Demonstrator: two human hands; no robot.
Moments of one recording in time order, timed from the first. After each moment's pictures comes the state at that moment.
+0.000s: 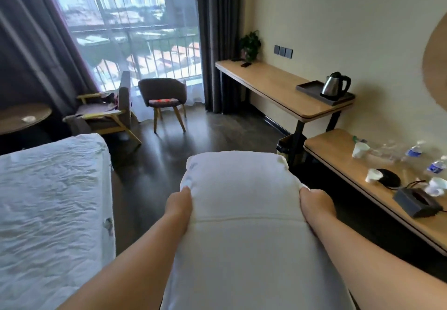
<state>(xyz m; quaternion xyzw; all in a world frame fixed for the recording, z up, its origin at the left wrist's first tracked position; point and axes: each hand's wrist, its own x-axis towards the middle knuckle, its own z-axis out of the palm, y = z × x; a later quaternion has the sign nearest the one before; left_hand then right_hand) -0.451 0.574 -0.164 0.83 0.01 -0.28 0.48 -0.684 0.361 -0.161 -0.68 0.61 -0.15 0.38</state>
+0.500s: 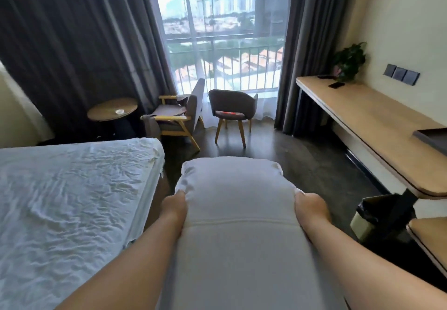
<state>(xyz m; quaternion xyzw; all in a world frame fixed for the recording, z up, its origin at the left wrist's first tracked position) -0.215 0.435 -0.144 0.82 0.19 -0.12 0.52 -0.340 0.148 -0.159 -0.79 0.45 -0.07 0.41</state>
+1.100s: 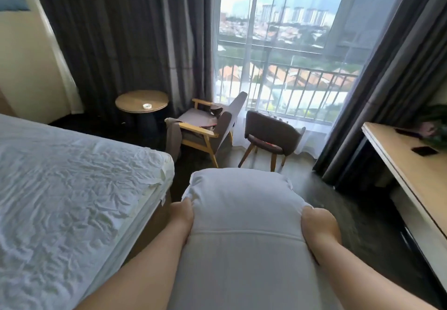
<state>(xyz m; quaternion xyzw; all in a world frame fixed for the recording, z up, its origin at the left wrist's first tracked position) 0.141 0.332 -0.156 0.75 0.30 -0.10 0.57 0.087 0.040 -0.145 -0.86 0.38 -0.05 0.35</state>
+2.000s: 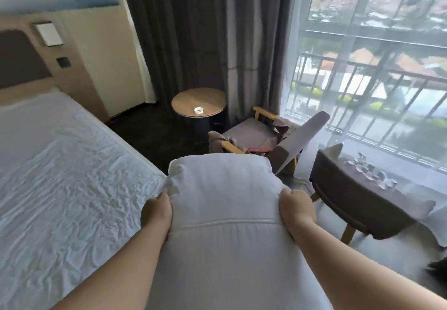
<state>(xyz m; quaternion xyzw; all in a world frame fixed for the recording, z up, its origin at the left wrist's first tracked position) 0.632 0.286 -0.172 0.71 0.53 0.08 0.46 0.746 0.006 -0.177 -0.92 0.11 0.08 0.37</state>
